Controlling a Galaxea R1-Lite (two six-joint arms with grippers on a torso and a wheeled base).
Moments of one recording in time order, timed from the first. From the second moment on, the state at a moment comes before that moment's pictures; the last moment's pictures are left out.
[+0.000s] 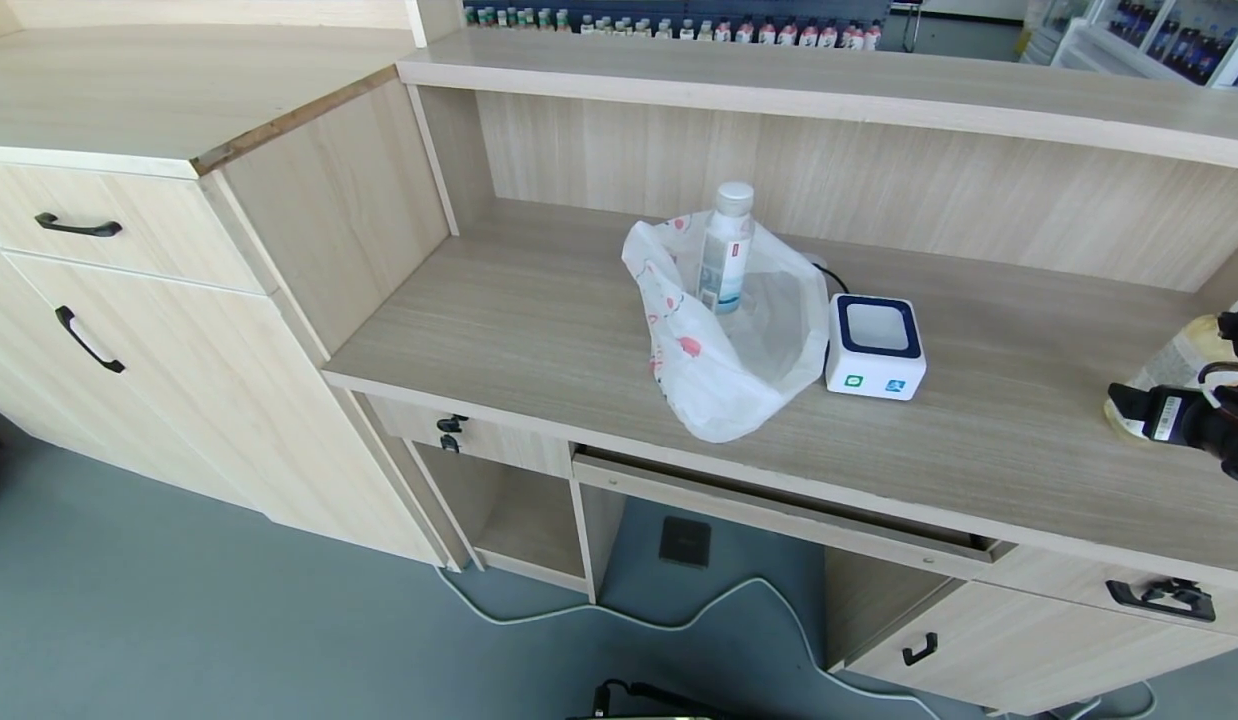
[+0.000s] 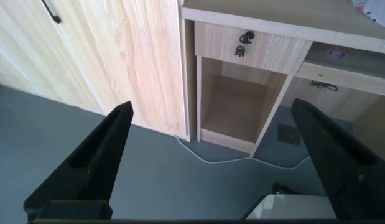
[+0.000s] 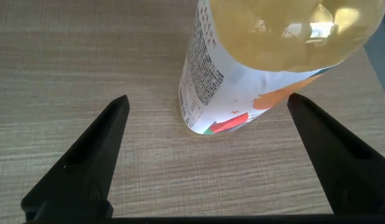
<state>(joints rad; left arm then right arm) 0.00 0.00 0.00 -0.05 0.04 0.01 -0.40 1.84 -0.75 -0.91 -0.03 -0.10</state>
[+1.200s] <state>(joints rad) 0.00 0.00 0.00 -0.05 0.04 0.01 -0.44 1.96 -0.90 -0.98 -0.01 -0.12</state>
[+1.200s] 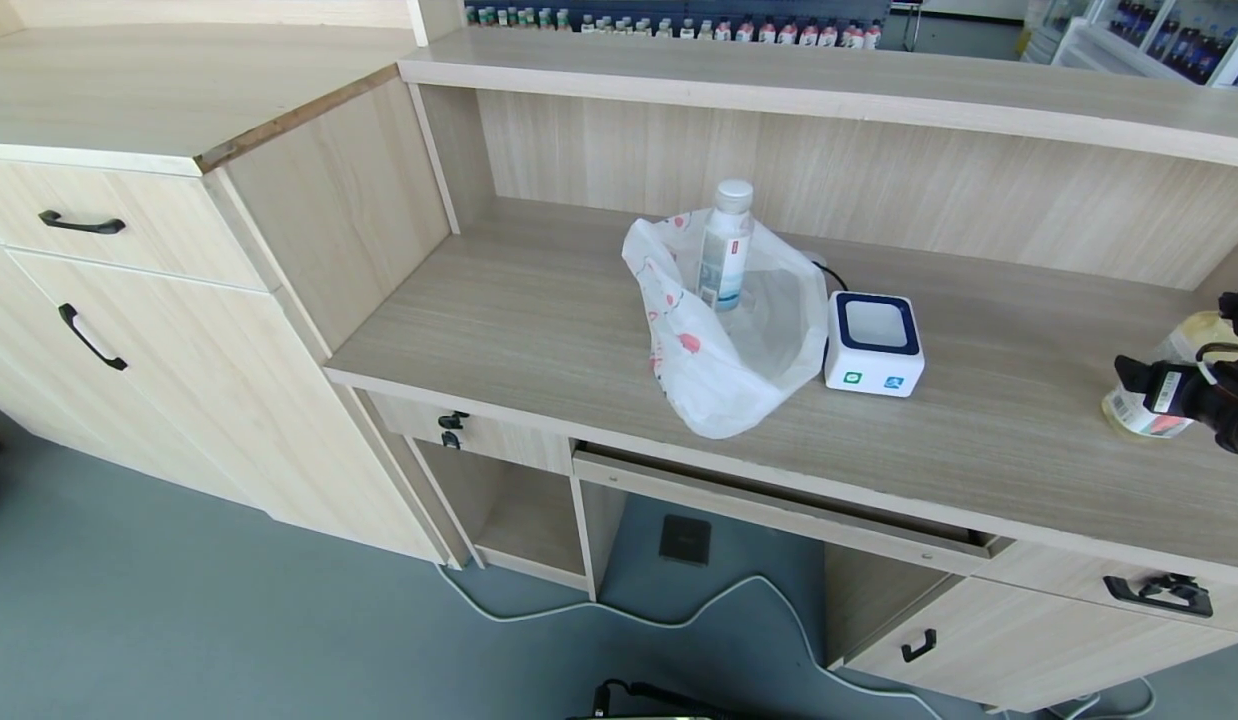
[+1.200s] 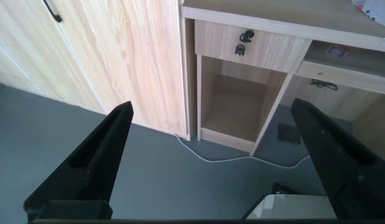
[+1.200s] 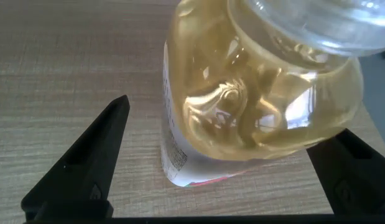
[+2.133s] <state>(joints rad) 0.00 0.00 0.00 -0.05 0.04 0.01 -0.46 2.05 -0.98 -1.04 0.11 -0.09</state>
